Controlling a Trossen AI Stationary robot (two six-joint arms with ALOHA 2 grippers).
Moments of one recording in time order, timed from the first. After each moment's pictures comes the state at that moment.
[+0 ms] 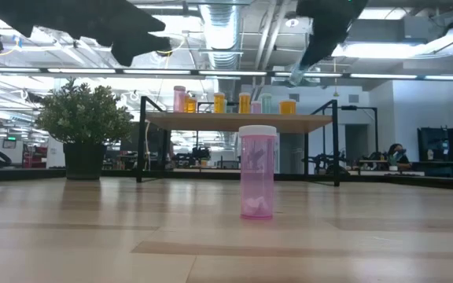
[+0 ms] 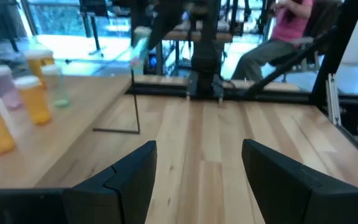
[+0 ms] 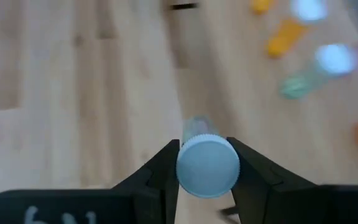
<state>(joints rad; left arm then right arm) -0.03 0.88 0.45 0.30 -0.13 -0.05 -0.29 1.27 1.24 -0.81 0.02 -0.13</state>
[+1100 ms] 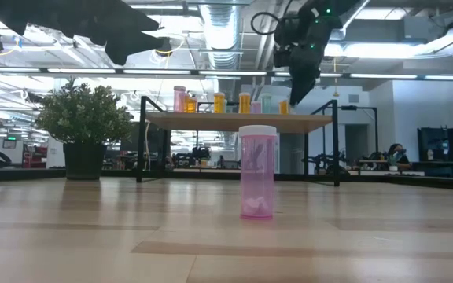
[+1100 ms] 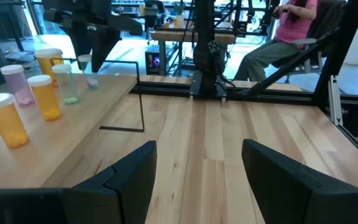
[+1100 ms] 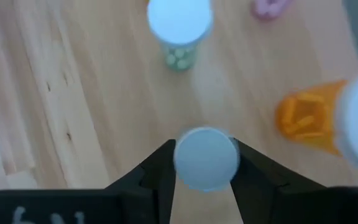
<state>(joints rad) -0.03 0.81 0.44 0.23 -0.14 -0.05 -0.66 1.71 1.61 -1.07 -0.12 -0.35</state>
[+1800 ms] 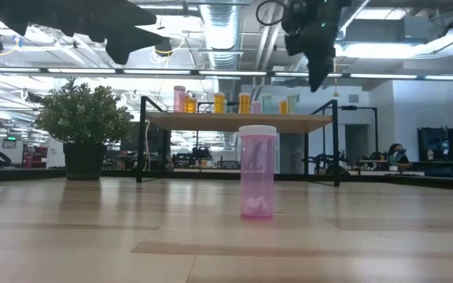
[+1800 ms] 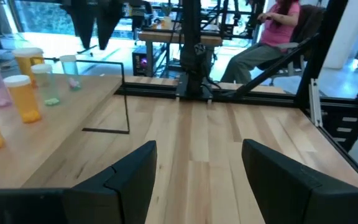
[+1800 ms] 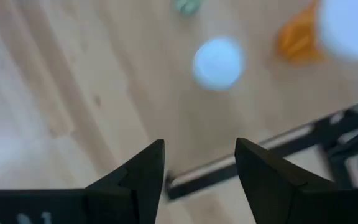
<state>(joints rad) -0.03 0.81 0.44 0.24 -0.09 -0.07 -0.64 1.69 1.77 -1.39 -0.11 -0.22</state>
